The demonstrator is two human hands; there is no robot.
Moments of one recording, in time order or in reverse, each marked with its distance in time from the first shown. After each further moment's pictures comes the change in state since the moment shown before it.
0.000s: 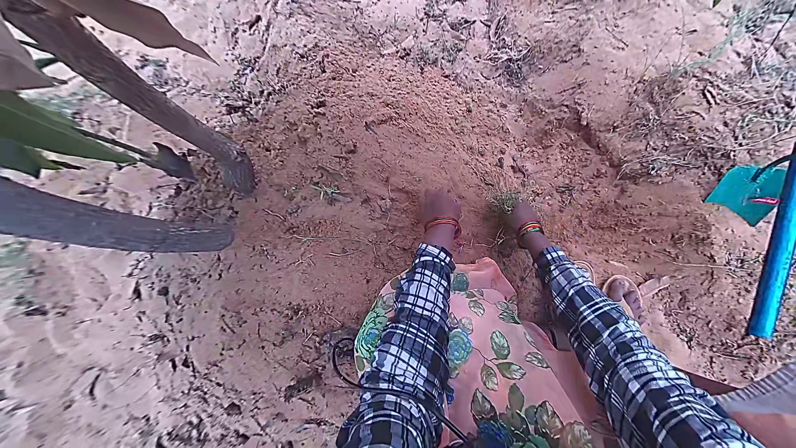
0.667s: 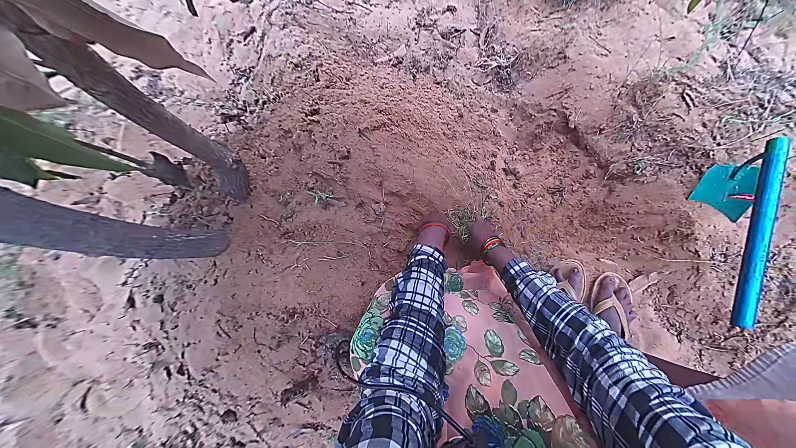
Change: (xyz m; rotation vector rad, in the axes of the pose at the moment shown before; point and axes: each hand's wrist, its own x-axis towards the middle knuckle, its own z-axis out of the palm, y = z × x) left_hand -0.031 0.019 -0.011 0.303 -0.420 -0.031; right_hand -0.031 -0.031 0.075 -0.041 -0.104 -0.319
